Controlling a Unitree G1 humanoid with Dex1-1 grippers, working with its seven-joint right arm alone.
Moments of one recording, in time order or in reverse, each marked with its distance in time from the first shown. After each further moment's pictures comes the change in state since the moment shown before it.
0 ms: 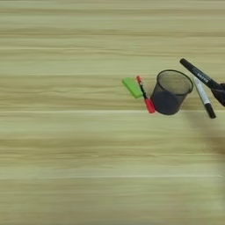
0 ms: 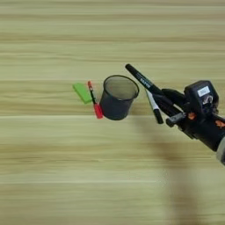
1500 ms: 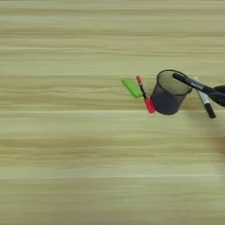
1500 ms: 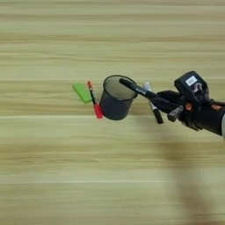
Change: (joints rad) arm -0.158 -0.248 0.159 0.163 -0.029 0.119 0.140
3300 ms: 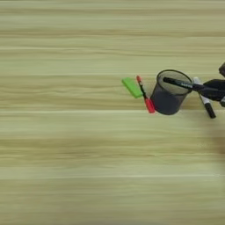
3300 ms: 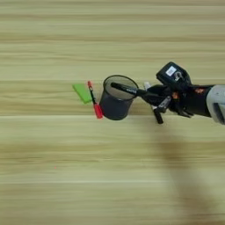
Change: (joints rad) arm -0.206 -0.097 0.222 0.106 -0.101 0.019 0.090
